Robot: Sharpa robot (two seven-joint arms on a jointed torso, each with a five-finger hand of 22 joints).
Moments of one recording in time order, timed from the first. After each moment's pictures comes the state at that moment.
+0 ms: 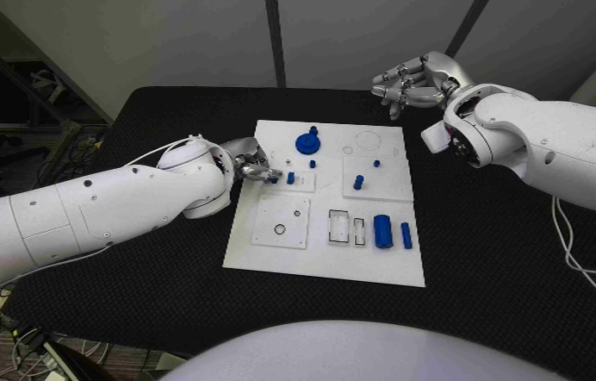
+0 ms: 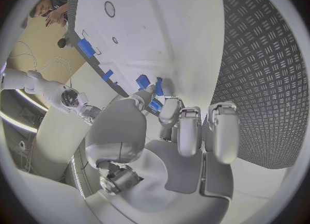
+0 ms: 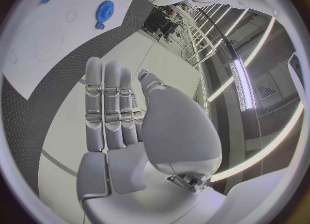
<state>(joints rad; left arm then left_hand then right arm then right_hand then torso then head) 1.12 -0.80 -0.01 1.52 -1.25 -0.19 -0.51 0.93 -0.08 0.47 0.05 0.14 0.94 0.02 0.66 0.68 1.36 -0.04 1.27 1.15 1.47 -0.09 1.57 1.31 0.06 1.47 0.02 1.50 1.31 1.28 -0.77 -0.01 1.35 -0.65 -0.38 0.09 1.41 -0.13 0.17 0.23 0.26 1.02 0.14 0.07 0.07 1.37 0.05 0.22 0.51 1.42 -0.02 0.37 0.61 0.17 1.25 0.08 0.66 0.44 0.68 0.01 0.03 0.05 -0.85</state>
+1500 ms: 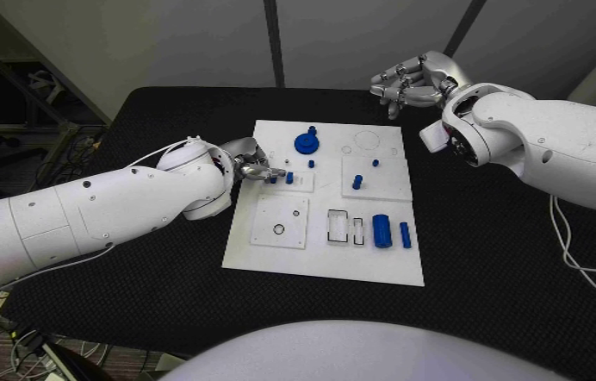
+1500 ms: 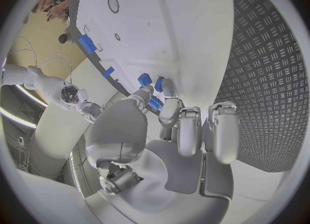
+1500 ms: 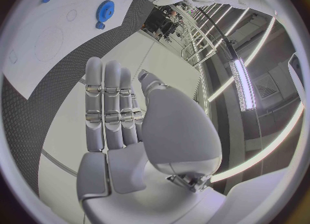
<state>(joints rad) 1.11 -0.79 -0.01 1.53 -1.22 -0.22 -0.52 0.93 -0.08 0.31 0.11 0.14 0.94 0.02 0.66 0.66 1.36 -0.04 1.27 1.15 1.47 -0.09 1.57 1.31 0.06 1.47 0.02 1.50 1.31 1.28 -0.77 -0.01 1.35 -0.65 -0.38 0.09 1.41 -0.13 0.17 0.24 0.26 1.02 0.14 0.07 0.07 1.37 0.05 0.22 0.51 1.42 -0.02 0.37 0.61 0.17 1.25 0.08 0.66 0.44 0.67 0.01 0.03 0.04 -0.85</state>
